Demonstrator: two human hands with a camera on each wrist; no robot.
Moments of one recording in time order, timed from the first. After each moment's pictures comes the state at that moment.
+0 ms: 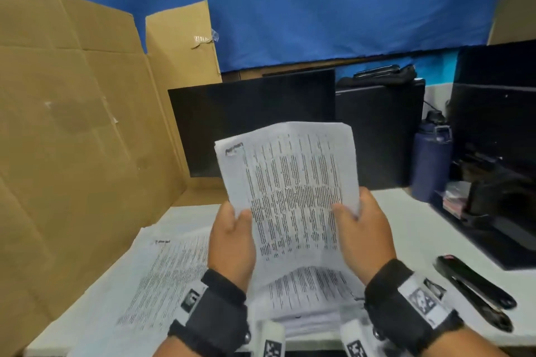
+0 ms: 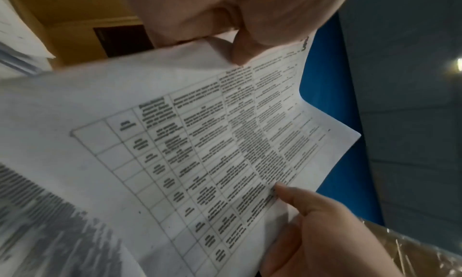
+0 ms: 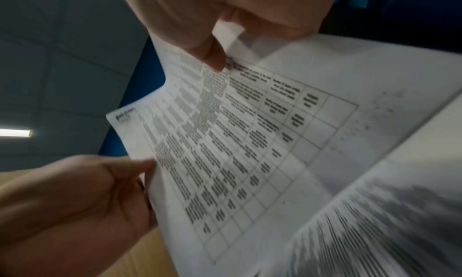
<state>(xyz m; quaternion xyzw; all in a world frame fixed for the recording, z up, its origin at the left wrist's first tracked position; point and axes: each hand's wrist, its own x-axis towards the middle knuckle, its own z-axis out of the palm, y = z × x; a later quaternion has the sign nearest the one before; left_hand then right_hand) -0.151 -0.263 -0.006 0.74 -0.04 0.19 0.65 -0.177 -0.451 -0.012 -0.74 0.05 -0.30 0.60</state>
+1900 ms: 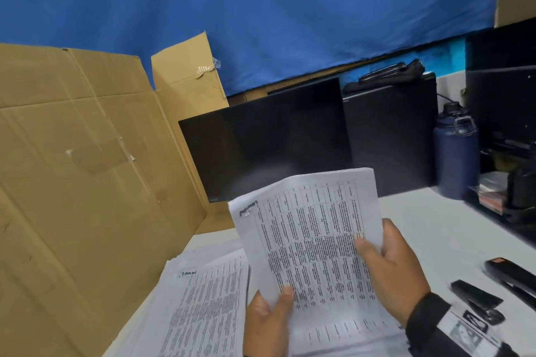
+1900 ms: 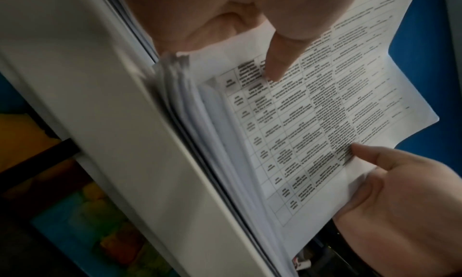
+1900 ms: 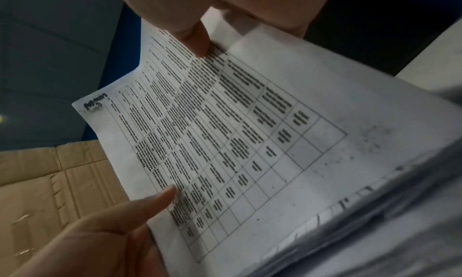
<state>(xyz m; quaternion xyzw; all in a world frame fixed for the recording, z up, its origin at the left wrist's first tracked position) -0.157 -0.243 -0.094 0.71 0.03 0.03 0.70 -0.177 -0.440 -0.044 -0.72 0.06 -0.25 0.64</state>
